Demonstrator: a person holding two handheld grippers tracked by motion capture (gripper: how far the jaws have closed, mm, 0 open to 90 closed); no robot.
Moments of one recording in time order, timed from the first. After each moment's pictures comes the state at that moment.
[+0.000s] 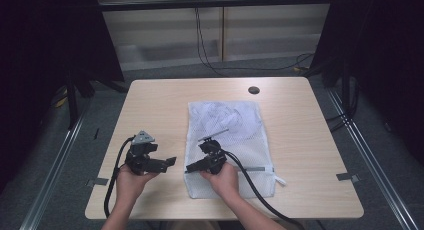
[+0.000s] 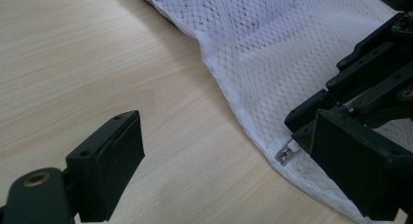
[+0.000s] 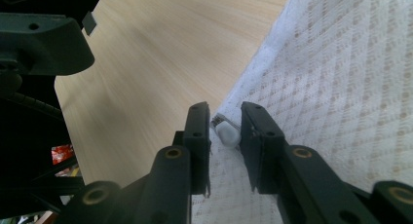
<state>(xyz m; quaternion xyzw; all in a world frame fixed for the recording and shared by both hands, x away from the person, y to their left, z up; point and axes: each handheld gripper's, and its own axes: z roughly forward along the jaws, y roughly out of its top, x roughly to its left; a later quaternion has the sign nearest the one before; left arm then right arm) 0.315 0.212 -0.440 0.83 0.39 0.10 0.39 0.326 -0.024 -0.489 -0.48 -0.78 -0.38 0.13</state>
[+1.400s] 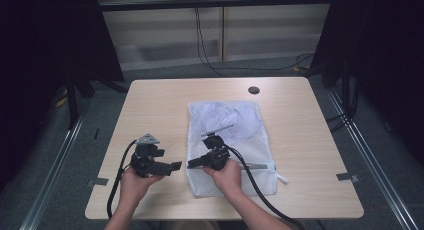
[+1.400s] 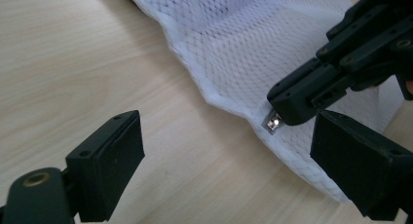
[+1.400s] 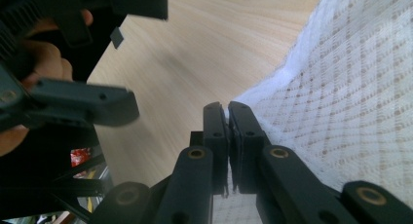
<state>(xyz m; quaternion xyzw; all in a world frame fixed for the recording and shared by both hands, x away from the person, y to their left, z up) 0.313 0.202 -0.447 0.83 0.39 0.03 0.40 0.328 -0.036 -0.471 -0.47 -0.77 -0.41 0.15</state>
